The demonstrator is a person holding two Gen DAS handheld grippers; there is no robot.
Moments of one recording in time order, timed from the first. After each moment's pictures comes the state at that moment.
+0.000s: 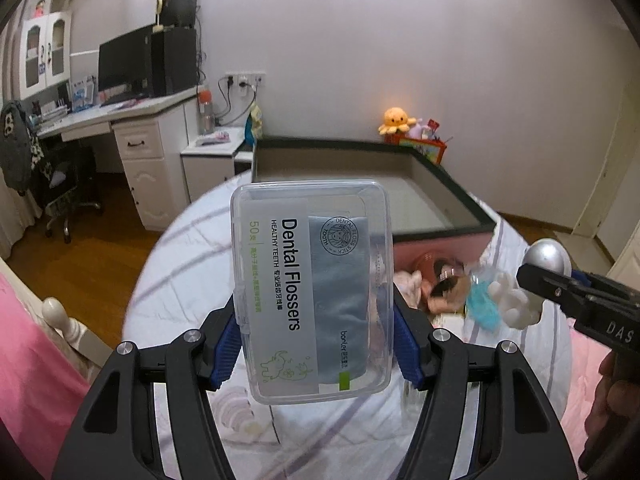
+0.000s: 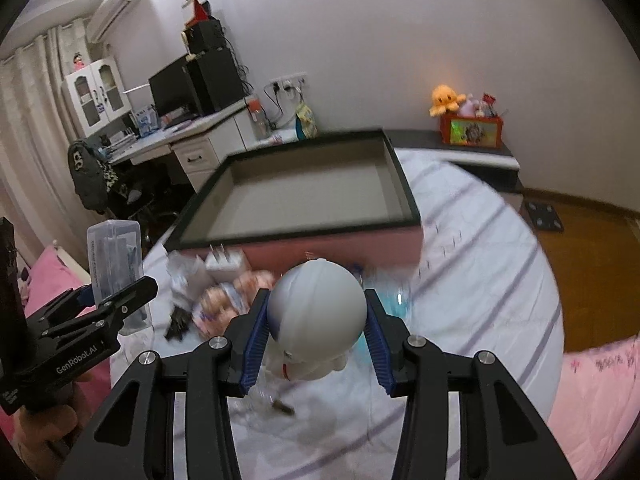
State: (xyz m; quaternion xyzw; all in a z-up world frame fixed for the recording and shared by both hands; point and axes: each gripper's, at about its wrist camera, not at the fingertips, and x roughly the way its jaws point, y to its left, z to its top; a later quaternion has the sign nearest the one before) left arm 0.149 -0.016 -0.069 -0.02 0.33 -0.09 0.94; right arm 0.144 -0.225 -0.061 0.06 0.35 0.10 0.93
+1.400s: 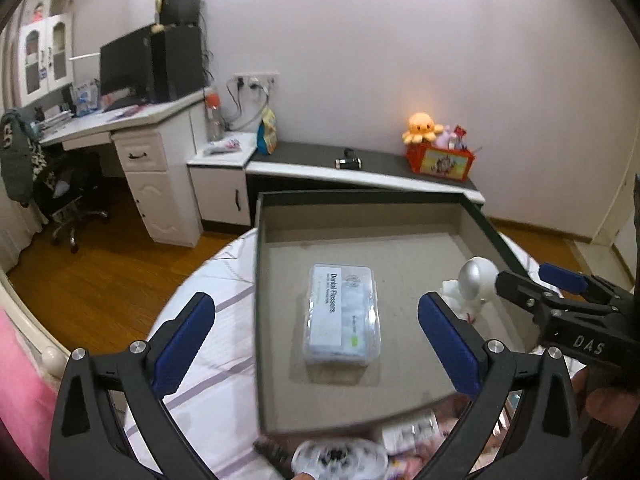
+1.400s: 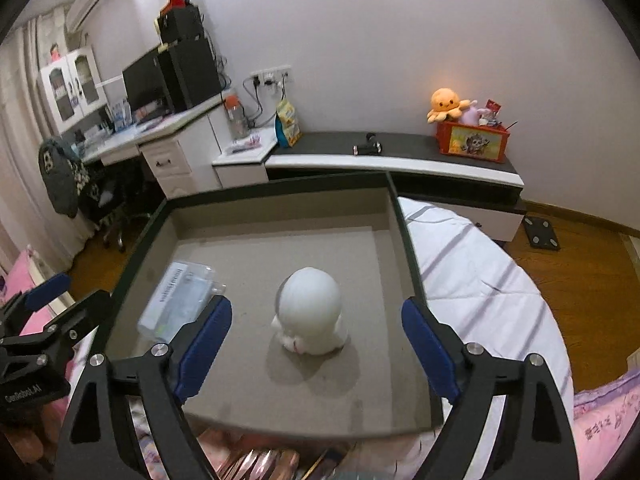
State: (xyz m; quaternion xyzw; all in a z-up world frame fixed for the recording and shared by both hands) left arm 0.277 -0.023 -0.052 -0.02 0.33 -0.06 0.94; right arm 0.287 -0.227 -0.060 0.05 0.37 0.06 0.92
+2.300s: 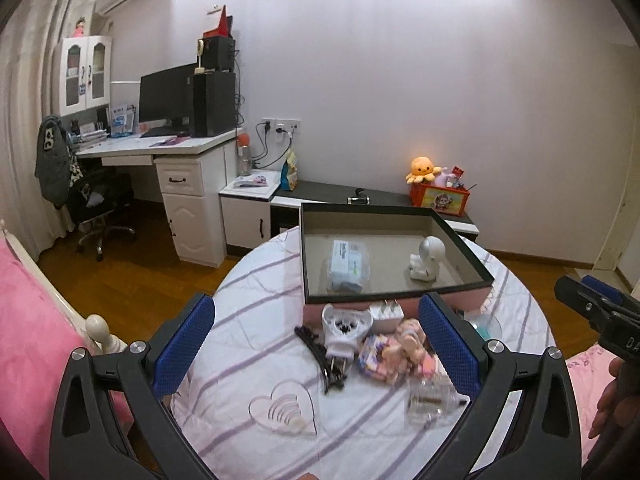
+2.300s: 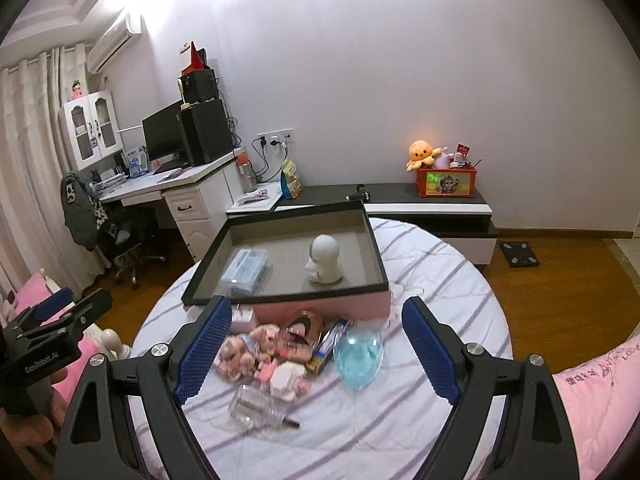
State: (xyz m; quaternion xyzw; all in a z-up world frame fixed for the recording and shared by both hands) left arm 0.101 0.003 -0.013 -0.03 0.26 -0.03 0.97; right arm 0.101 -0.226 -0.007 0.06 0.27 0.05 0.96
